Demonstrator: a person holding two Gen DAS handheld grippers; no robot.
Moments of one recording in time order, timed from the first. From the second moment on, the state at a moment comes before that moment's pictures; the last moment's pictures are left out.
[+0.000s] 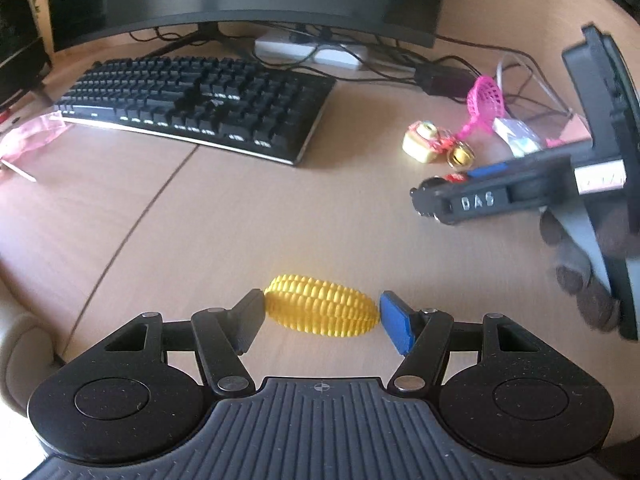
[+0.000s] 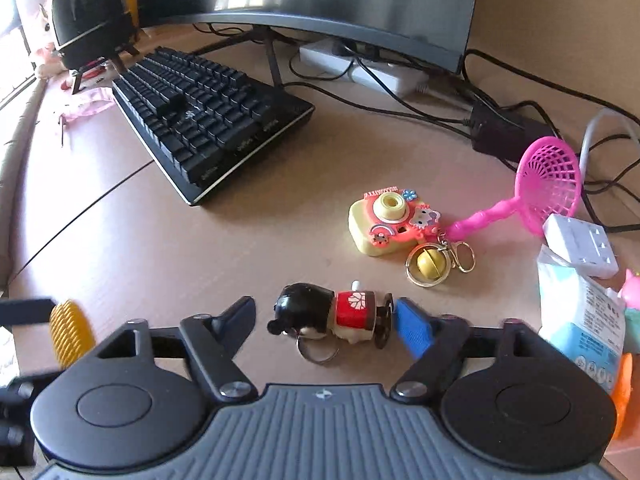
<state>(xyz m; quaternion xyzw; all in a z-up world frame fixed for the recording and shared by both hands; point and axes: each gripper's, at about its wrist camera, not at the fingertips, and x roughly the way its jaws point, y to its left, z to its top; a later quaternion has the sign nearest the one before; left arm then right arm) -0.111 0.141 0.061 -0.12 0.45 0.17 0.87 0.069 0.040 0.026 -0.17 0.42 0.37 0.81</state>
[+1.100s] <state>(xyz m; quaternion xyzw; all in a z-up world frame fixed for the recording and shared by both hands) 0.057 -0.100 0.186 0.05 0.30 -0.27 0.91 -0.051 -0.291 0.218 -0.02 0.25 0.03 0.97</state>
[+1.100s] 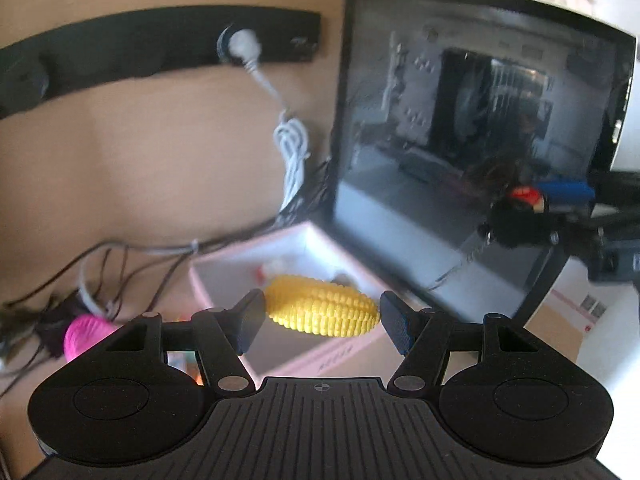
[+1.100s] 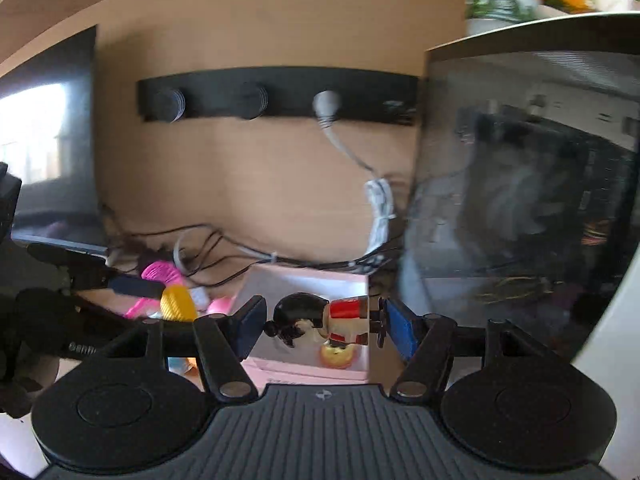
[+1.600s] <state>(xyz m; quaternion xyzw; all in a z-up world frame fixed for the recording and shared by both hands) 0.129 -0.106 0.191 0.05 0.29 -0.27 0.92 -0.014 -0.302 0.229 0.03 0.23 0.00 0.97</state>
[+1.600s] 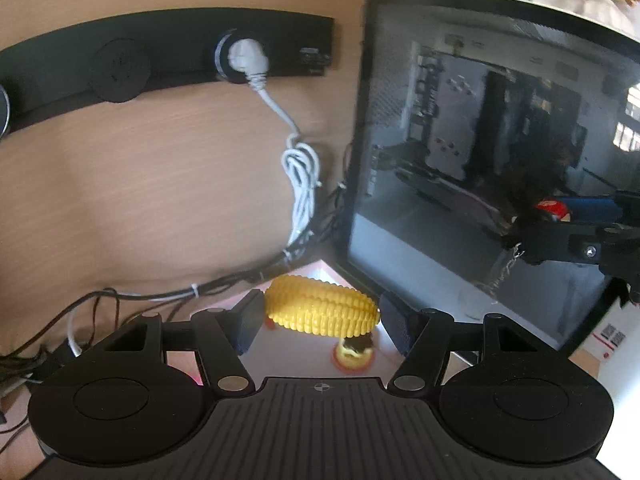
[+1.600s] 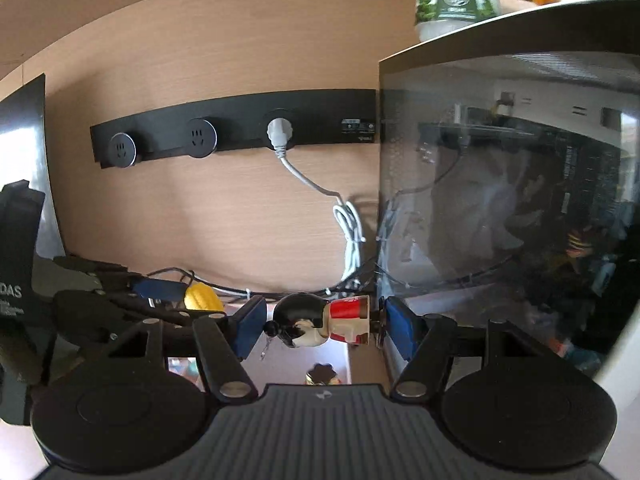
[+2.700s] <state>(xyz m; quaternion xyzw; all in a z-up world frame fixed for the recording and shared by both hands) -0.034 0.094 0.104 -0.10 0.43 0.08 0.89 0.082 -0.108 0.074 -0.16 0.35 0.19 0.90</state>
